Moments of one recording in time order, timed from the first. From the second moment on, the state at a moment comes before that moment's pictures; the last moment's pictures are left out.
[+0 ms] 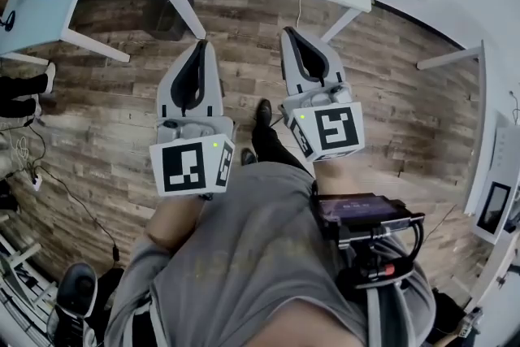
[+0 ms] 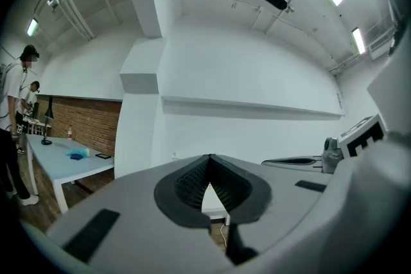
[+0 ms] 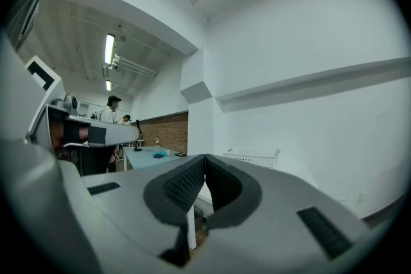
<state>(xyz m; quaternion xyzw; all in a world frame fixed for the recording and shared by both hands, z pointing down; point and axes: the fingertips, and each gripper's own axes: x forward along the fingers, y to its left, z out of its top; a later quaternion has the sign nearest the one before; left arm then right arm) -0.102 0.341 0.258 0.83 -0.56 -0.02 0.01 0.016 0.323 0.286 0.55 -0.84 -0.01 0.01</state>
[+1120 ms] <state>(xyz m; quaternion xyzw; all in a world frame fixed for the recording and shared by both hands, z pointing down) -0.002 0.140 0.237 0.85 -0.52 -0.01 -0.01 0.106 0.130 0.263 0.57 -0.82 -0.02 -0.03</state>
